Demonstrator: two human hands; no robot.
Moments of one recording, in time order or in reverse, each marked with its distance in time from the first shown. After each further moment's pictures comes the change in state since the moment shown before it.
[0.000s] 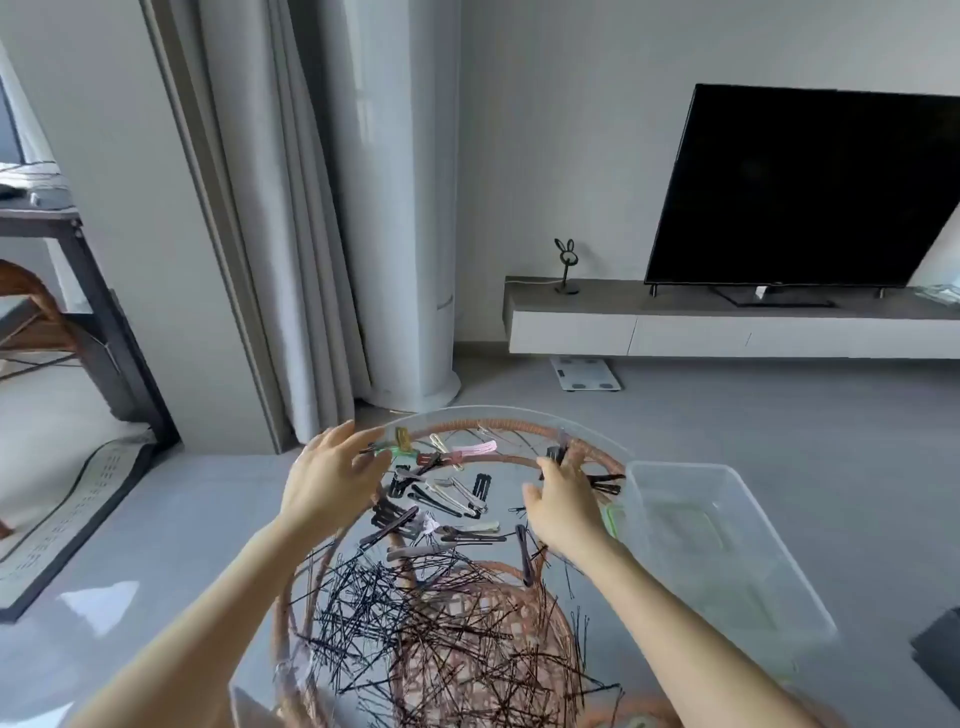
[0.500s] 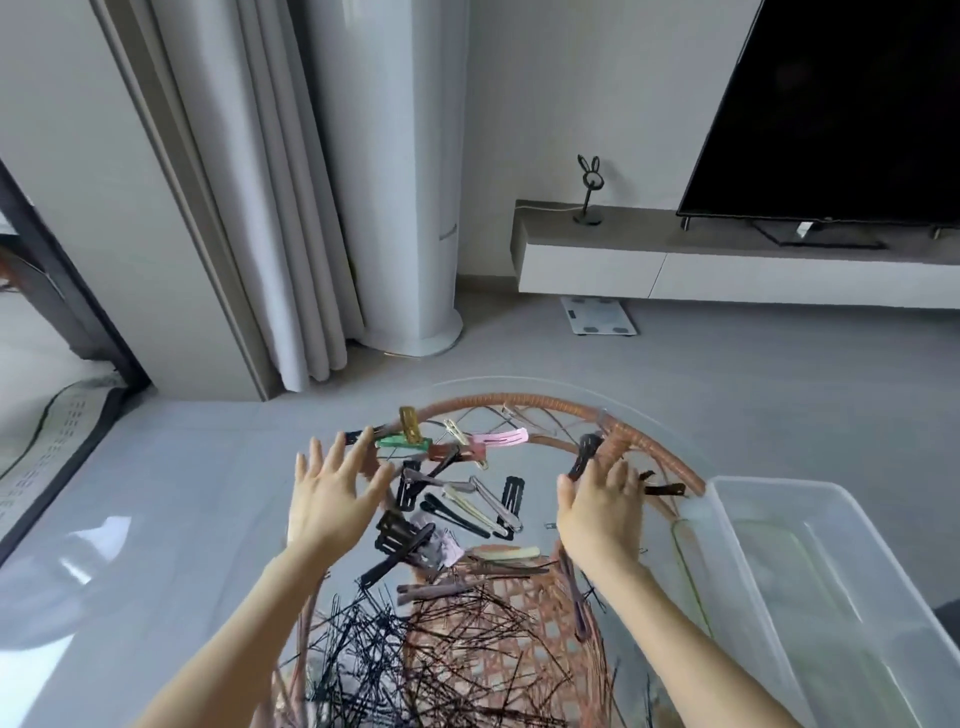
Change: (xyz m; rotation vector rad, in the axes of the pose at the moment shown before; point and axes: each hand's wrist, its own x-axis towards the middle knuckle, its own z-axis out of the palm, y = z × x) left_hand 0.058 -0.077 0.099 0.068 -0.248 -0.175; right_hand 0.070 0.017 0.064 -0.318 0.014 0.271
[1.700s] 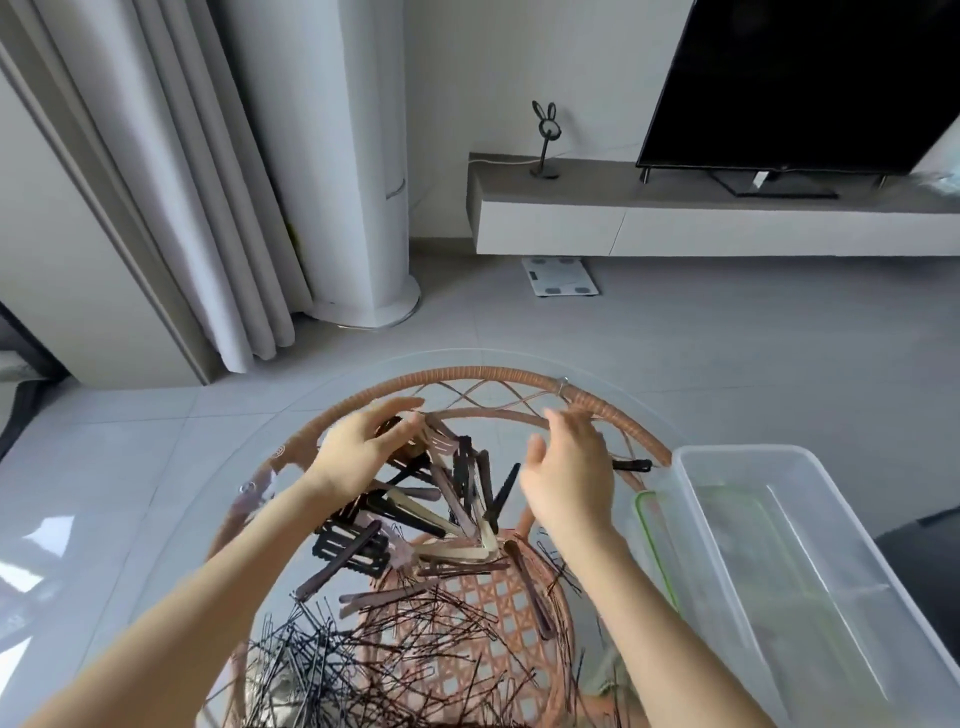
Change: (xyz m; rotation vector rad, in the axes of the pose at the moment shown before) left_hand 0.036 0.073 0.005 -0.559 -0.192 0.263; right_hand 0.008 -0.001 -0.019 0.308 0.241 -0.111
